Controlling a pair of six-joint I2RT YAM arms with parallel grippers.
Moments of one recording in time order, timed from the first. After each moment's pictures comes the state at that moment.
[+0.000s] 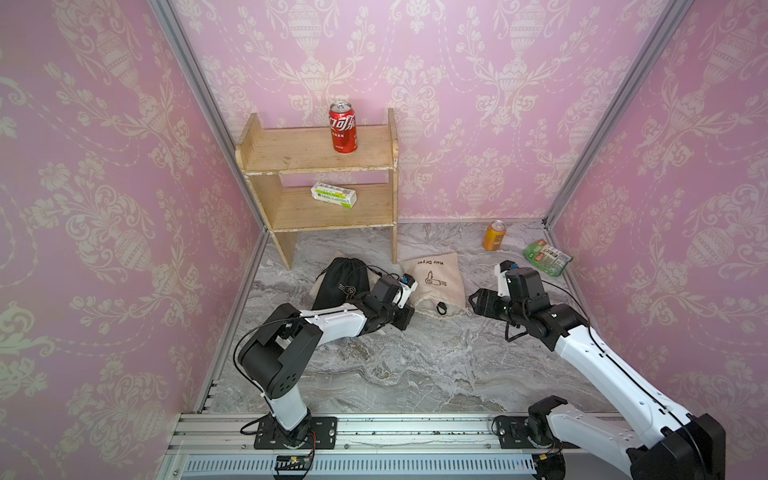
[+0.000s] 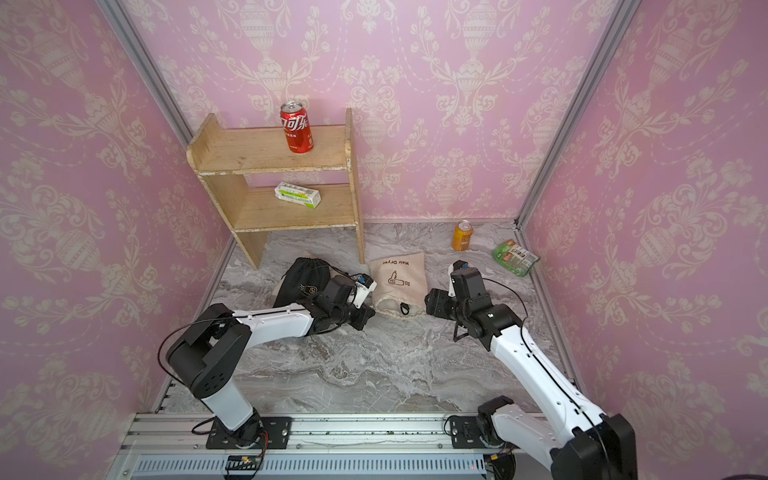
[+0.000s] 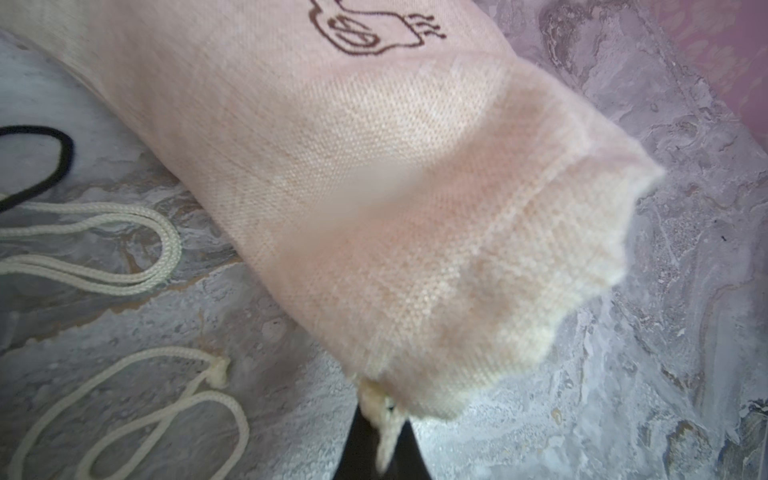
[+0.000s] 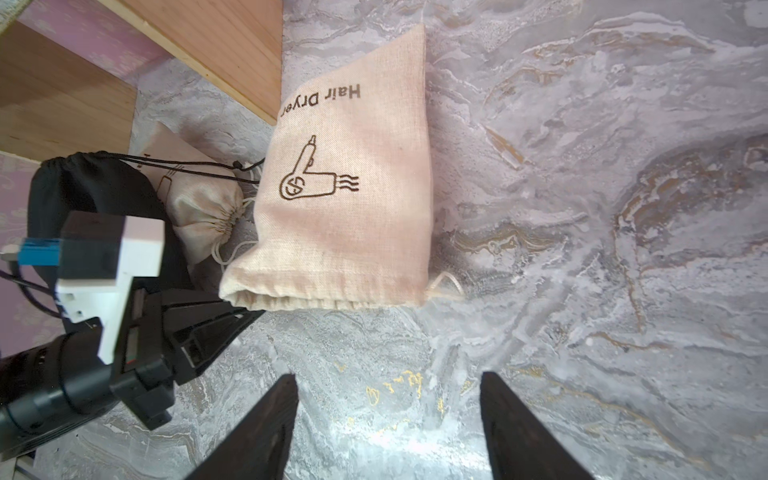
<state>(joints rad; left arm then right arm) -0.65 1.70 0.88 0.04 0.27 -0.18 0.33 1.04 0.82 -0.58 -0.05 0.53</state>
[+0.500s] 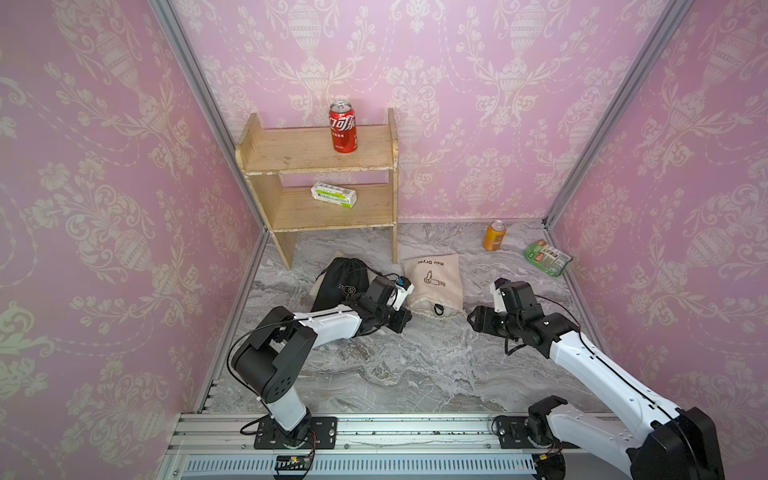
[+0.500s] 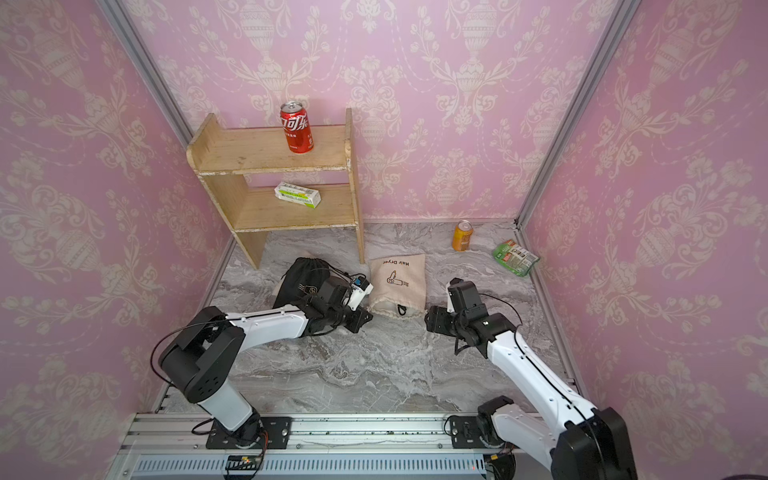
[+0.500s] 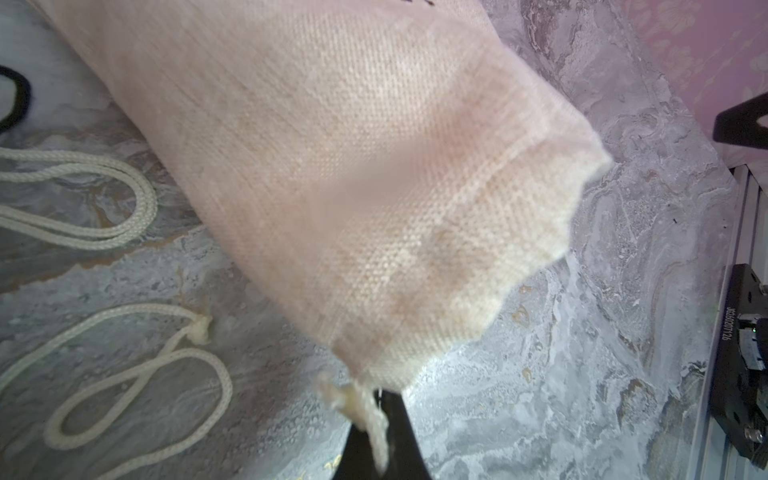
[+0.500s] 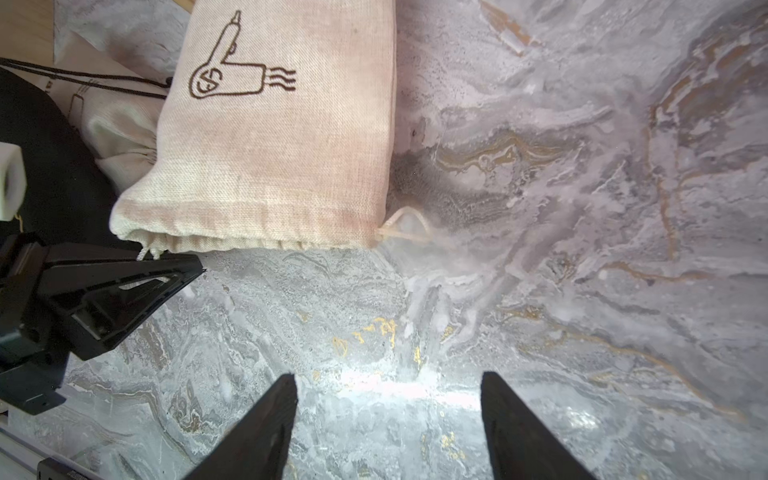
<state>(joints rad) -0.63 1.68 0.83 0.02 0.35 -0.21 0.33 1.06 0.69 -0.57 -0.12 0.53</state>
